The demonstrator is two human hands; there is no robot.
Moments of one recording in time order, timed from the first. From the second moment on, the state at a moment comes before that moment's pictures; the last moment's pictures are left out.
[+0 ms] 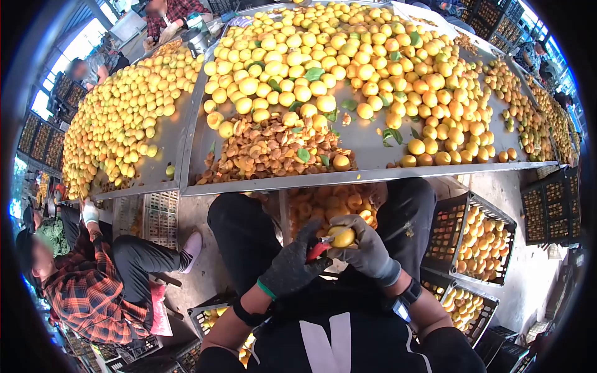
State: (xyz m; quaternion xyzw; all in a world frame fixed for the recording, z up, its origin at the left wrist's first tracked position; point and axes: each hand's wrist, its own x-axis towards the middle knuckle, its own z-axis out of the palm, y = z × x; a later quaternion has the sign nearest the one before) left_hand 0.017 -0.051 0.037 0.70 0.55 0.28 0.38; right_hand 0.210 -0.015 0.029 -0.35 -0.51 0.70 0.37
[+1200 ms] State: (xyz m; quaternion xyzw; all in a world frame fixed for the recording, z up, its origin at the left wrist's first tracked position) left_hand 0.008 -0.072 0.058 0.76 0.57 0.24 0.22; right_hand 0.214 -0.018 0.061 -0.24 -0.46 0.74 0.42
